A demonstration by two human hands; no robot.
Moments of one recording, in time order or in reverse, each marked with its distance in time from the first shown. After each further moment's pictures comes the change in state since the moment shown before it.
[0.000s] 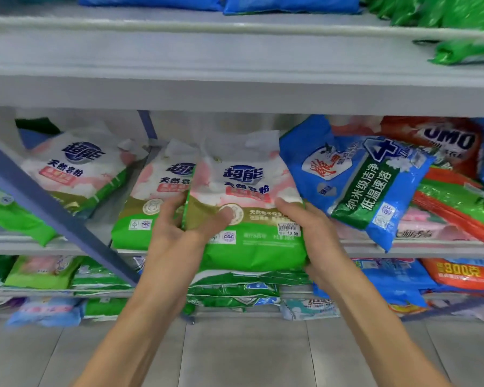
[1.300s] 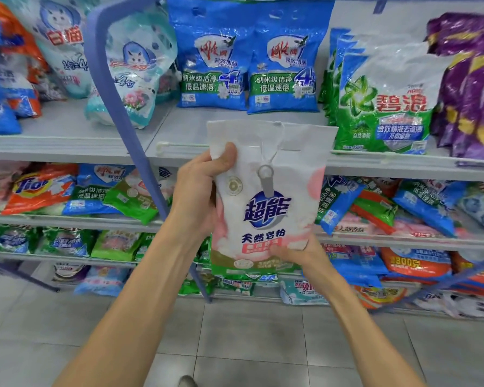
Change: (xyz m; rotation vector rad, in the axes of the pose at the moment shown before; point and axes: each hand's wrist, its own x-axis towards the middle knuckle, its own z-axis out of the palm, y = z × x) left_hand -0.134 0.203 -0.020 -0.489 -0.157 0.080; right_hand -0.186 -0.103 -0.002 -0.294 -0.313 -0.043
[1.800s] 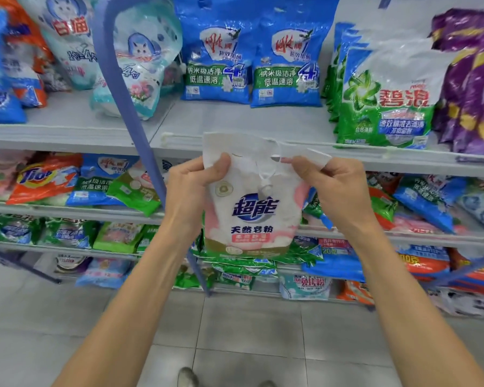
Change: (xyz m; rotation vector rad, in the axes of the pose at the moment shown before) left_hand -0.021 -0.002 -0.022 0.247 0.064 0.175; right_hand 0.002 -0.117 0.000 -0.170 0.241 -0.465
